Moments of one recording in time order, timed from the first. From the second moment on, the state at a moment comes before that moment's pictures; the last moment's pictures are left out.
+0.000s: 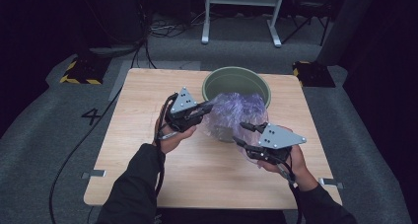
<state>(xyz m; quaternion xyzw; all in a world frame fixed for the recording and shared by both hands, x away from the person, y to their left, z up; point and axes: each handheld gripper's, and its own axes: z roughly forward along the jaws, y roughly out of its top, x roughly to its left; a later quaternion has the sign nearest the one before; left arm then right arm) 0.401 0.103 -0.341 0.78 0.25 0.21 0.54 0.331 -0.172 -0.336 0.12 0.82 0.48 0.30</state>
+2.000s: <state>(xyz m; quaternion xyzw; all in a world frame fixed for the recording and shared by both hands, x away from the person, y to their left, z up) 0.404 0.102 -0.336 0.80 0.22 0.22 0.51 0.441 -0.246 -0.310 0.29 0.77 0.46 0.31</state>
